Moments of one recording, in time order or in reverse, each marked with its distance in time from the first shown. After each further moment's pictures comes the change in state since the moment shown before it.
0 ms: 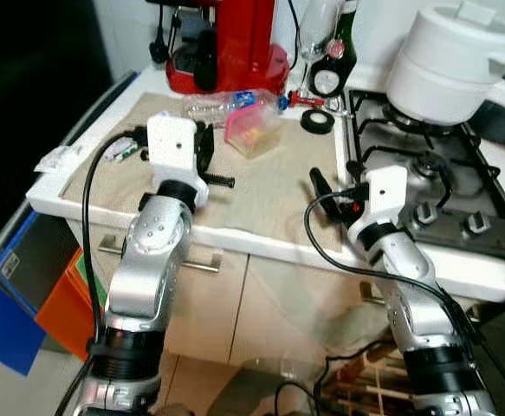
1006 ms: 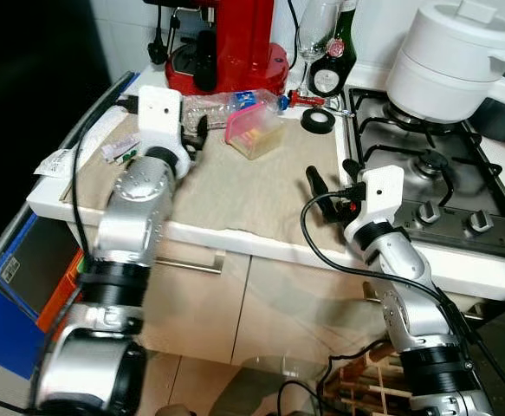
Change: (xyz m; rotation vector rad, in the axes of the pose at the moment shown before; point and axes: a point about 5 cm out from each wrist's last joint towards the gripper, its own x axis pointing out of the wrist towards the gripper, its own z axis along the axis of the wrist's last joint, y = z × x) left arm 0.039 0.049 0.003 0.225 0.103 0.087; right arm 0.001 0.004 0.001 0.002 -0.019 0.011
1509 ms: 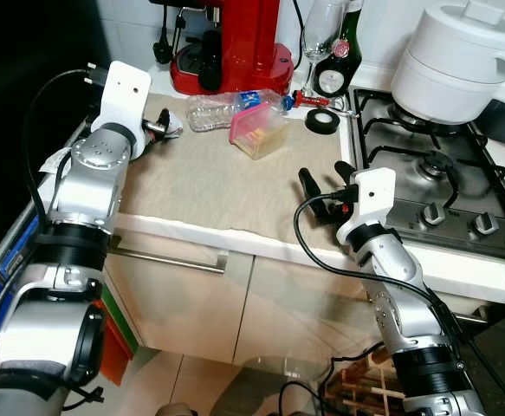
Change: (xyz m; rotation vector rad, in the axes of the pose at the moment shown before) left arm 0.019 0.056 -0.003 0.124 0.213 0.034; right arm 0.002 0.011 -0.003 0.025 -0.006 0.023
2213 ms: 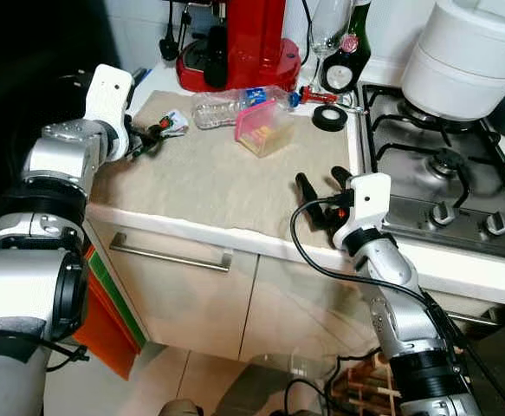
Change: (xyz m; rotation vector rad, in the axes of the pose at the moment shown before) left arm 0.008 0.012 -0.006 -0.092 0.161 -0.221; right arm -0.002 0.003 -0.006 0.016 0.019 -0.009
